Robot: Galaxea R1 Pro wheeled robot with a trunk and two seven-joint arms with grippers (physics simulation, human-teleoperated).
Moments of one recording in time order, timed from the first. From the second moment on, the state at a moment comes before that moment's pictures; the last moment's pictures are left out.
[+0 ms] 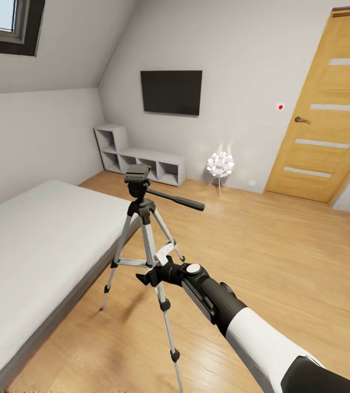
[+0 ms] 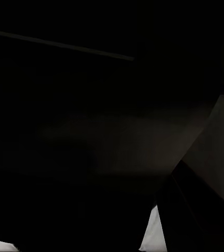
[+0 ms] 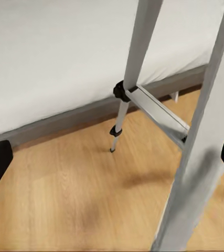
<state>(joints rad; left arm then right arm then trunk) -0.23 -0.02 0.06 -0.01 0.47 -0.05 0.16 -0.82 0.17 0.62 -0.75 -0.17 0.28 0.36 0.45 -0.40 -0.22</state>
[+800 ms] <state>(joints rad) -0.23 -0.02 0.06 0.00 0.47 -0.05 0.16 -0.82 0.17 0.61 -0.77 -0.16 0.27 0.21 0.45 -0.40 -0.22</state>
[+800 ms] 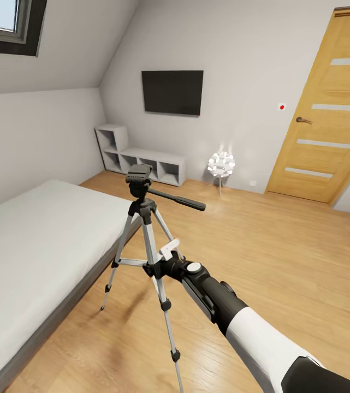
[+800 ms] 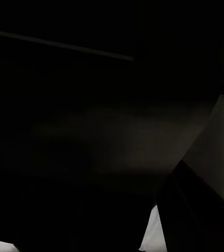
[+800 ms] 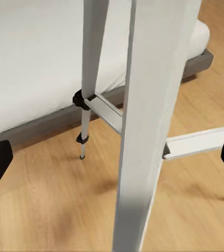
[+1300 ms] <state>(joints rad) -0.23 -0.02 0.06 -0.01 0.47 -0.05 0.16 -0.82 0.17 0.61 -0.76 -0.24 0.19 0.18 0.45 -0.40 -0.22</state>
